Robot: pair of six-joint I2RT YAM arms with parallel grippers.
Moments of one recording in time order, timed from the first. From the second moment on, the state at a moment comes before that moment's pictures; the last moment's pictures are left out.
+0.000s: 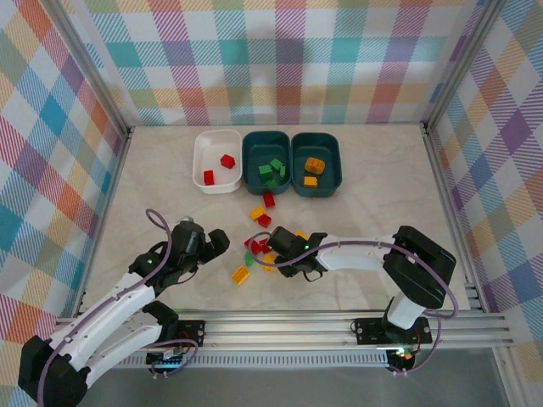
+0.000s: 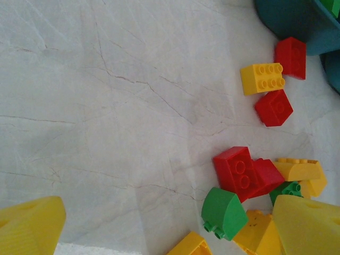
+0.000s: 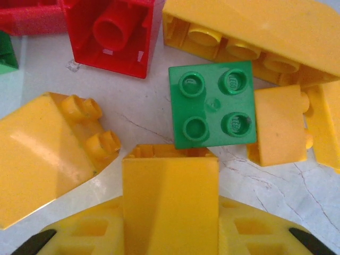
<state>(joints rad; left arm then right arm) -0.55 0.78 0.51 -0.60 -0.14 -0.97 1.06 1.64 0.87 -0.42 0.18 0.37</state>
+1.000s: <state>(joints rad) -0.63 1.08 0.64 -0.64 -0.06 -0.96 0.39 2.07 1.62 -0.56 0.14 0.33</state>
